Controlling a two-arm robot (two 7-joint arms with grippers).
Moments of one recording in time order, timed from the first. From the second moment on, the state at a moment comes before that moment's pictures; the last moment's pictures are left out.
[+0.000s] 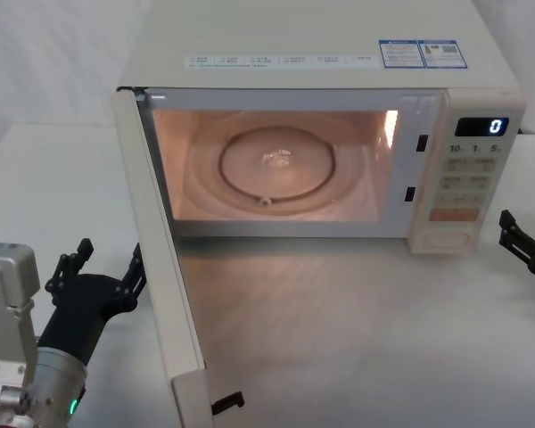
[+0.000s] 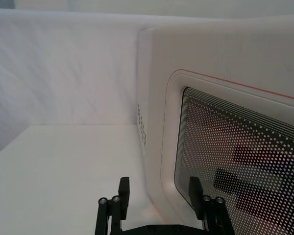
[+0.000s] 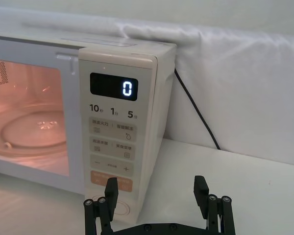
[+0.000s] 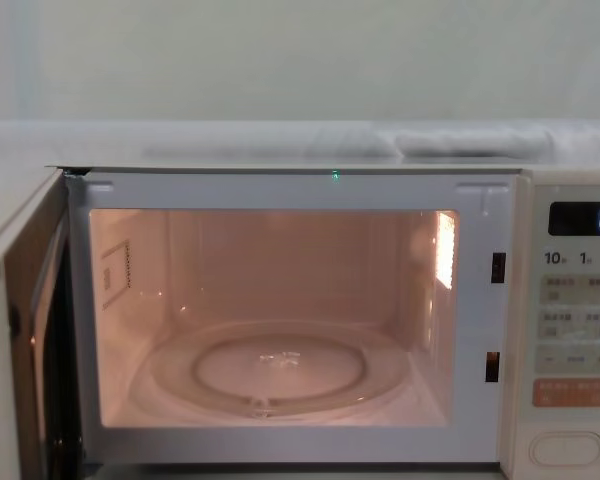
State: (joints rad) left arm 0.27 0.24 0.04 -1.85 -0.25 -0.02 -0.02; right arm -0.13 0.27 0.00 -1.85 0.16 0.12 0.19
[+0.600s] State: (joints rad) left arm 0.27 0.24 0.04 -1.85 -0.25 -0.02 -0.02; right arm -0.13 0.27 0.00 -1.85 0.16 0.12 0.19
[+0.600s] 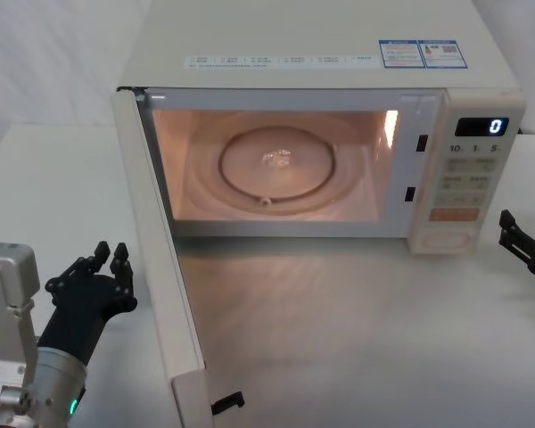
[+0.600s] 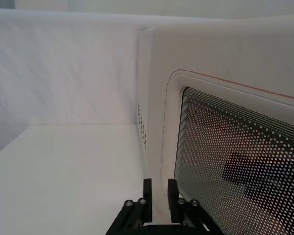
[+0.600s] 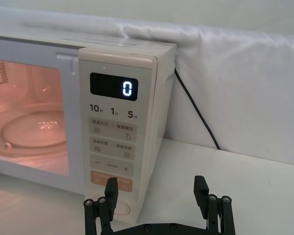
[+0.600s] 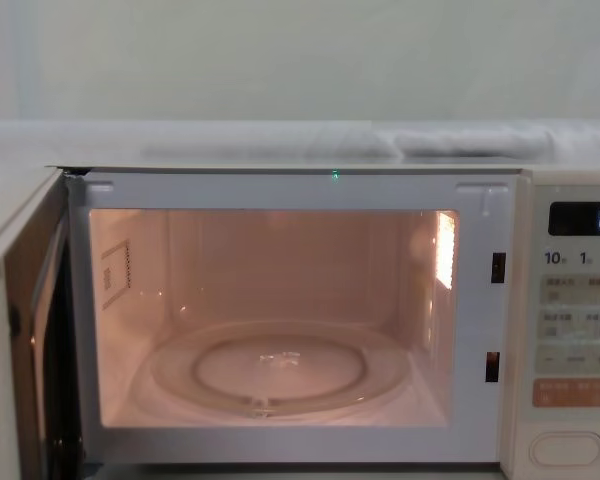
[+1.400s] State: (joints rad) left arm 0.27 0.24 0.04 -1.85 -0.25 -0.02 -0.02; right arm -0.13 0.27 0.00 -1.85 0.16 0.12 0.19
